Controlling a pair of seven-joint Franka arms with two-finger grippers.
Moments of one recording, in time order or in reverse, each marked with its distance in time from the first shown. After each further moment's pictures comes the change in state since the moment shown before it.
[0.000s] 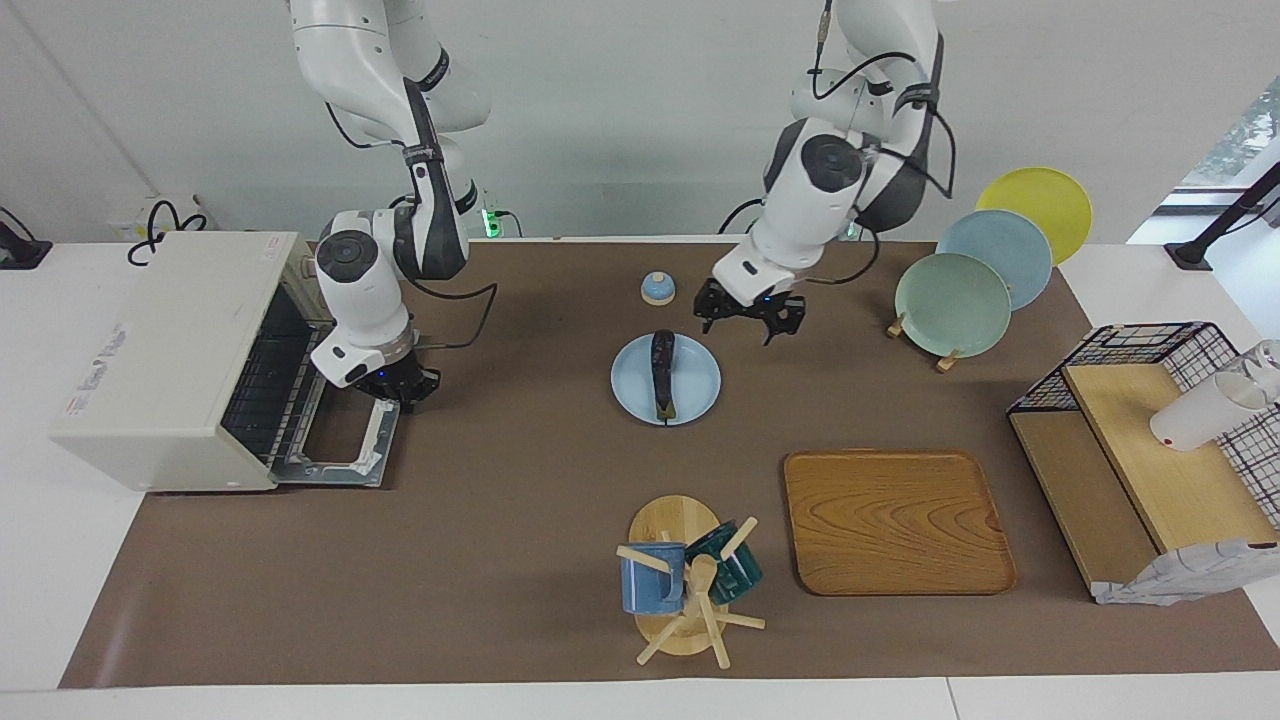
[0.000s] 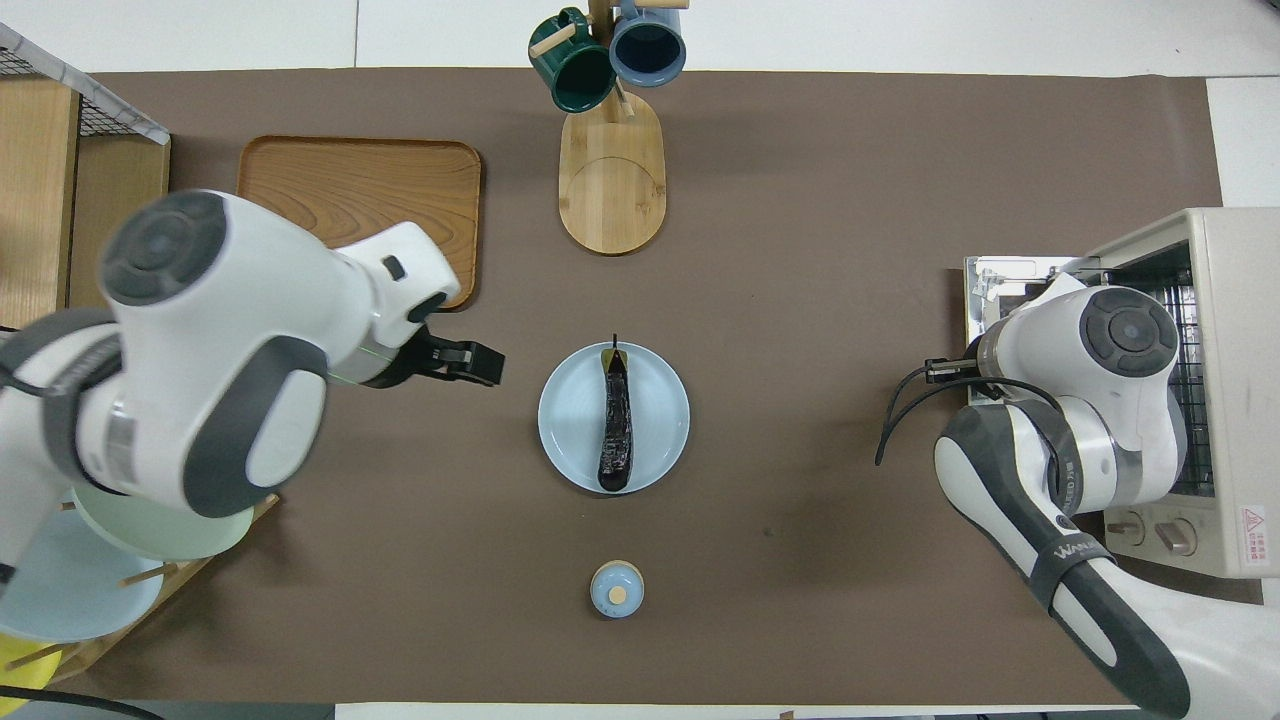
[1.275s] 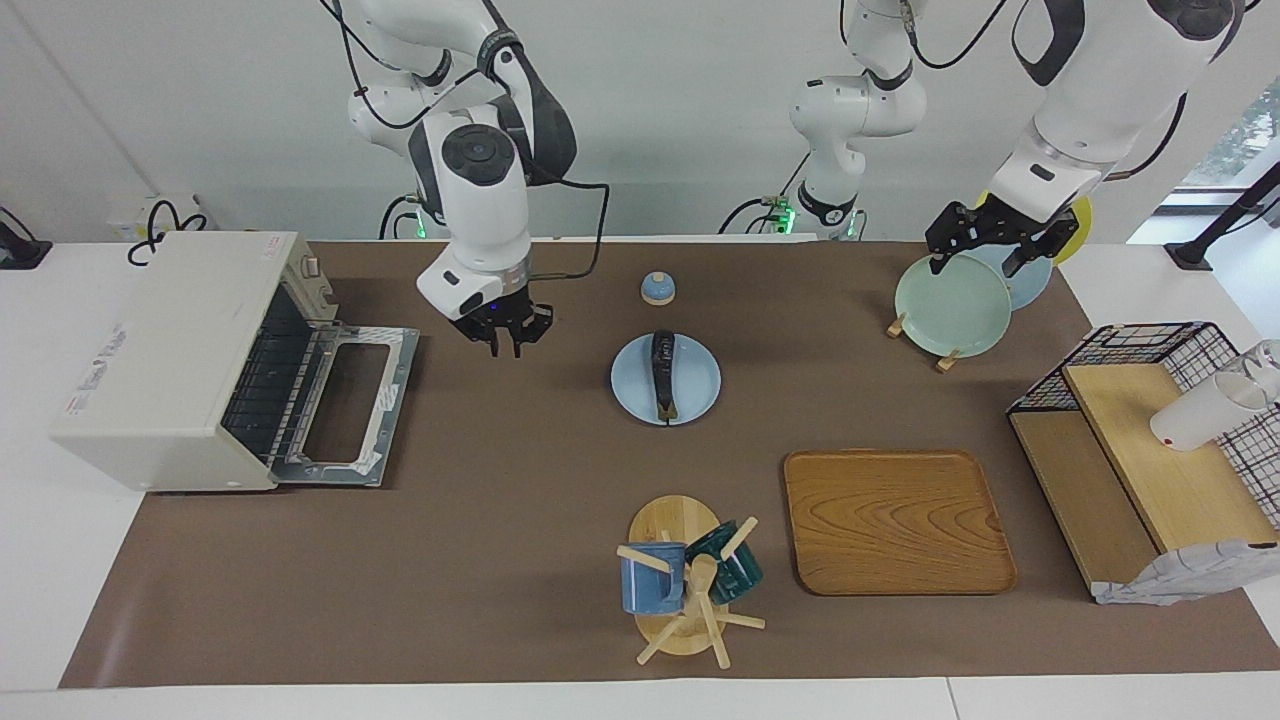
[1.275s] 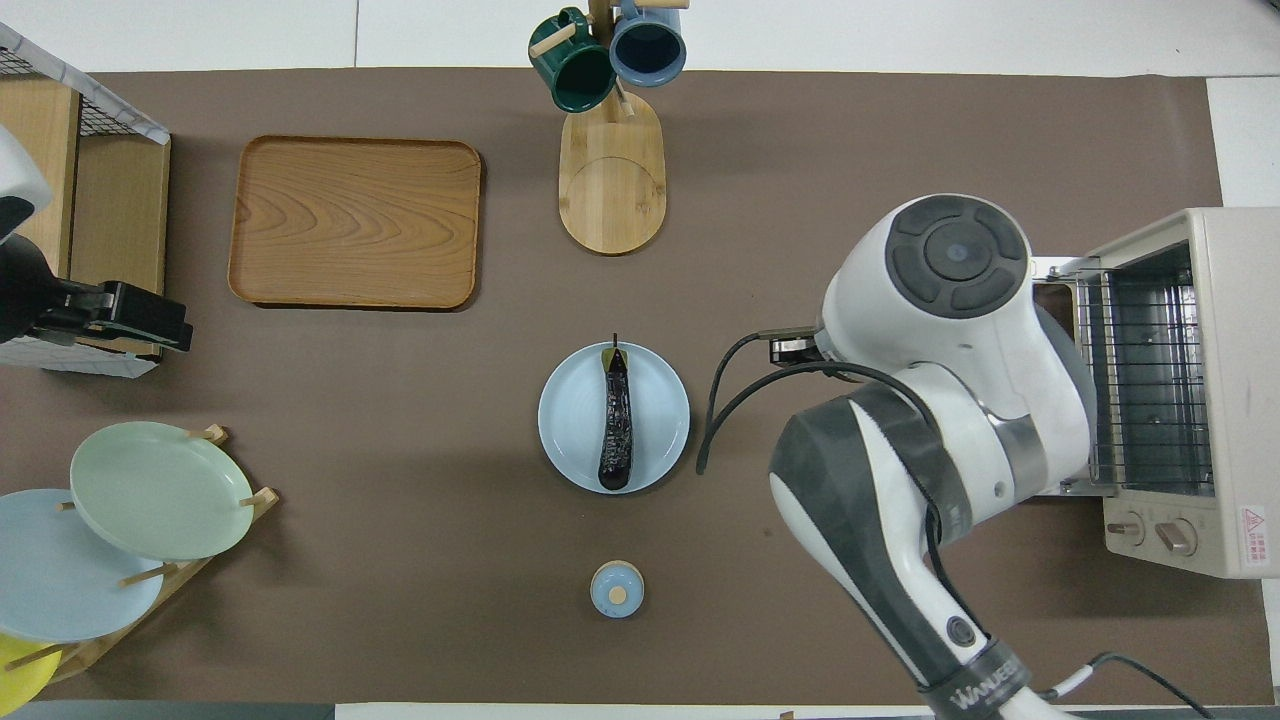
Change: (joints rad) left arm 0.263 -0.051 -0.005 0.300 0.175 -0.396 0.096; right arm 0.338 -0.031 0.039 0.429 0.053 -0.518 0.354
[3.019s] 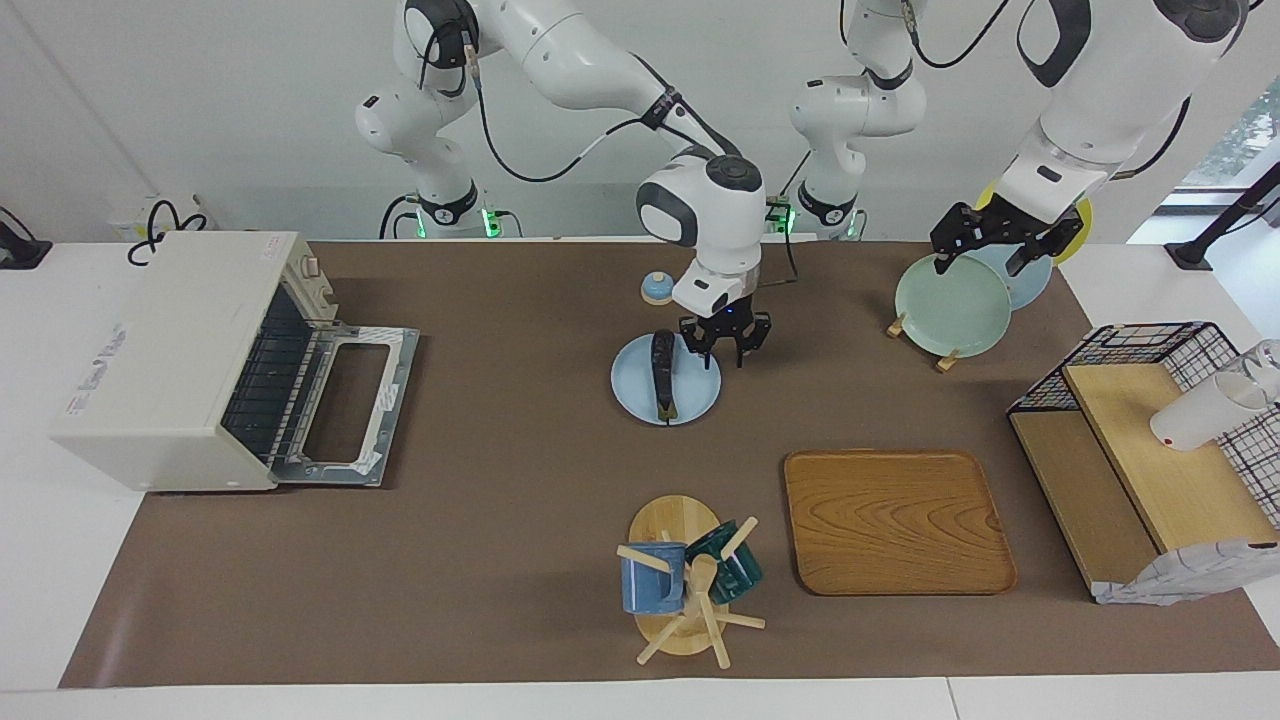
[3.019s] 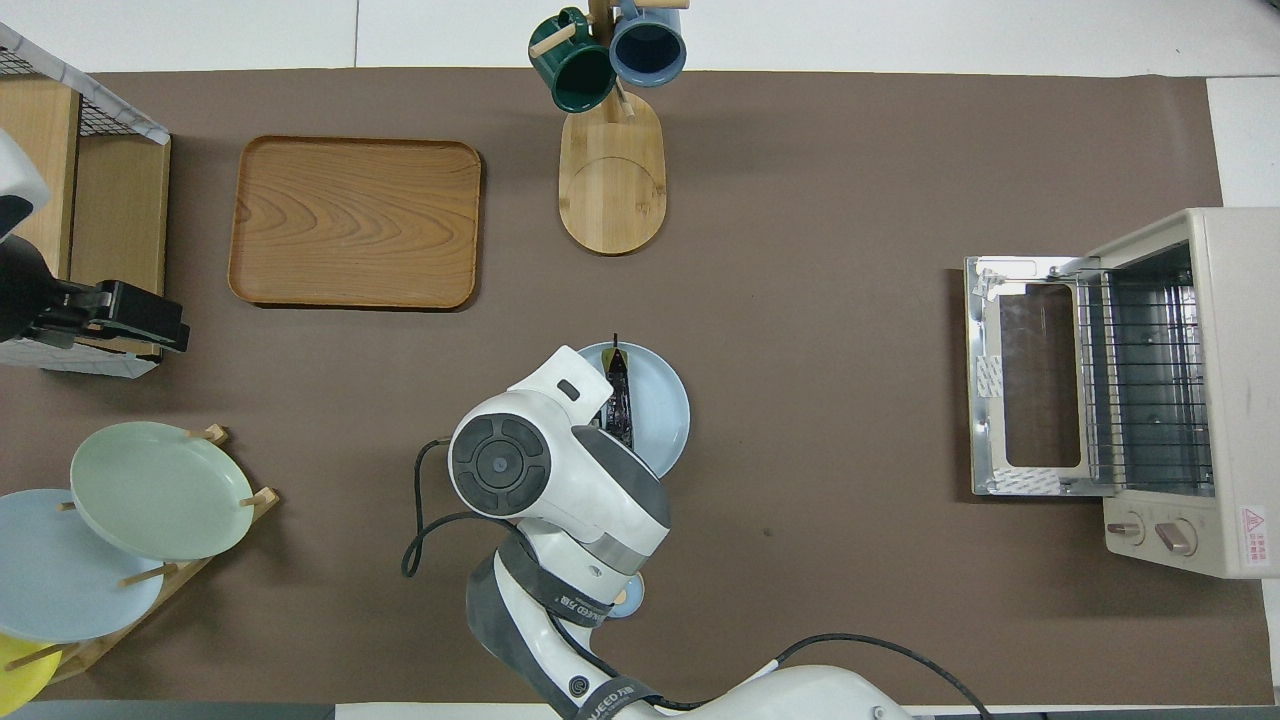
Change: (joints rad) left arm 0.014 0.013 0.001 -0.007 0.000 0.002 -0.003; right arm 0.393 0.397 0.002 0.169 0.007 0.423 0.374
